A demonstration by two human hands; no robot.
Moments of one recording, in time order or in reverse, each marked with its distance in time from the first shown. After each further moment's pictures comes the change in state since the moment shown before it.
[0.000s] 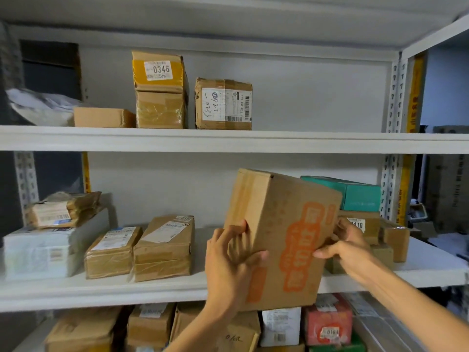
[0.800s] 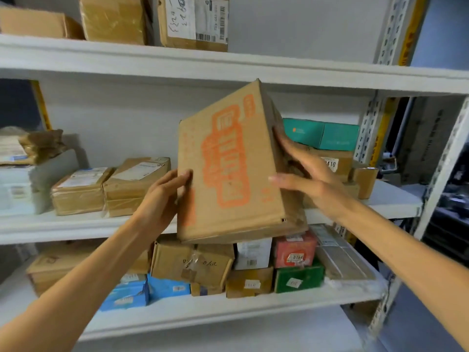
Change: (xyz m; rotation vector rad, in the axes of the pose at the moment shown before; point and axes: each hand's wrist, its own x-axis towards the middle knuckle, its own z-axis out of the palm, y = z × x) left_hand 0.021 -0.024 -0.055 -0.460 -0.315 -0.501; right_hand -0.071 -0.044 0.015 -0.337 -0.466 -0.367
